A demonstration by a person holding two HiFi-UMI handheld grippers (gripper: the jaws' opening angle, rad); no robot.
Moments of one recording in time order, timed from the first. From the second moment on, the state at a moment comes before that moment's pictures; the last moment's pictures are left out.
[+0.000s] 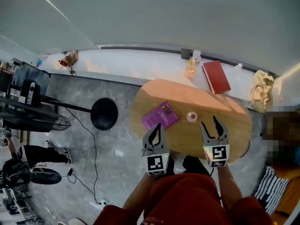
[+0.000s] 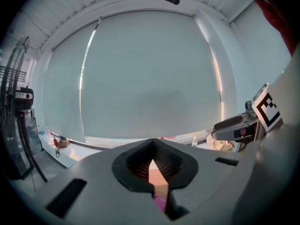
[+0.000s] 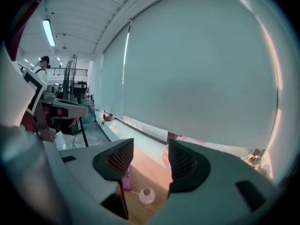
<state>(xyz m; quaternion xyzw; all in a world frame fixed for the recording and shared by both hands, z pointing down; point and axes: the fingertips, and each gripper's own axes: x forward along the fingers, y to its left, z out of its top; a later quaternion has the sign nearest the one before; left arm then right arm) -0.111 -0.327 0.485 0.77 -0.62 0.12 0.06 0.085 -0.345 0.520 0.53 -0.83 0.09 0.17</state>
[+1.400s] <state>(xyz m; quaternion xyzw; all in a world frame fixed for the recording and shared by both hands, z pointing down) -0.127 -0.348 0.342 0.81 -0.58 0.02 -0.08 0.075 -0.350 0.351 0.60 -0.80 -0.03 0.06</state>
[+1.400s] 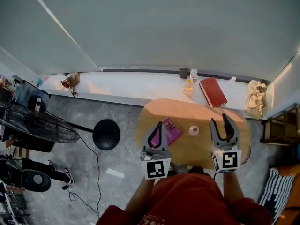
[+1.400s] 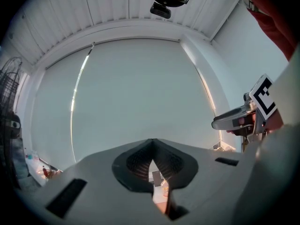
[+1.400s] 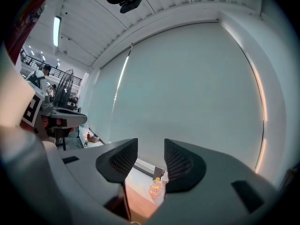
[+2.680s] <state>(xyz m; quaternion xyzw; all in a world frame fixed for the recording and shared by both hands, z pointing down) -0.121 -0.351 0.353 0.80 -0.59 0.03 -0.07 0.069 -0.361 0.361 0.57 -0.82 -0.05 0.08</state>
